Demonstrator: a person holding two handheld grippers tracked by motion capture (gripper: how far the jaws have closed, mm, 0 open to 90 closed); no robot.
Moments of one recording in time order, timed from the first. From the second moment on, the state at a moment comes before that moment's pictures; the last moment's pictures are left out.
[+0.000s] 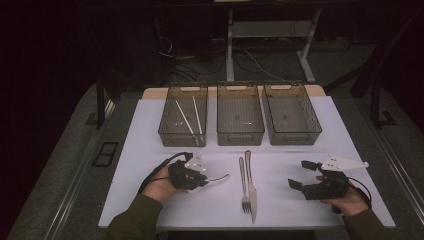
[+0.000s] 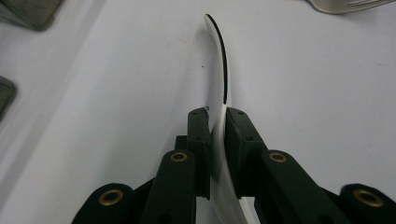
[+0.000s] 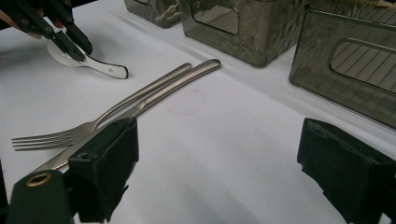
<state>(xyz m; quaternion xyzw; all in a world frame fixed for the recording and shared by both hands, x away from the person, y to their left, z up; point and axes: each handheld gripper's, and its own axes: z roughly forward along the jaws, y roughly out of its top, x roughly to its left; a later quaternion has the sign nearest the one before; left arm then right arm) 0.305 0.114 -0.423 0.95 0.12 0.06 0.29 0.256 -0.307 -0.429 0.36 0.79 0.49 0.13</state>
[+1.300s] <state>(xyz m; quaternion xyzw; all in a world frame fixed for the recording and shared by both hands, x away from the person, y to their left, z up) 0.392 0.038 -0.324 0.93 0.06 0.10 0.35 0.256 -0.307 -0.427 0.35 0.78 0.49 0.13</state>
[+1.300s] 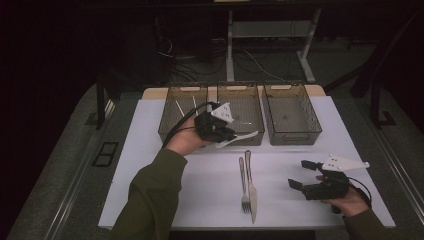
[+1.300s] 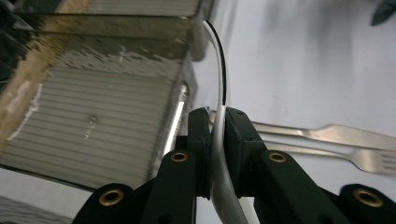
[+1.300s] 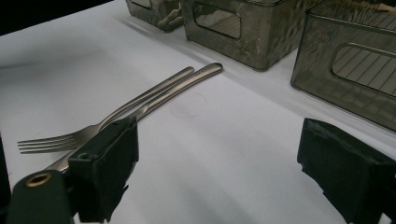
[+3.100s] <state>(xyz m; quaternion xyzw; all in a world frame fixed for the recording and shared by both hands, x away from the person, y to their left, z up) 0.465 0.026 -0.361 0.90 0.17 0.09 0.40 0.256 -0.308 -0.427 0.35 0.78 0.49 0.13</state>
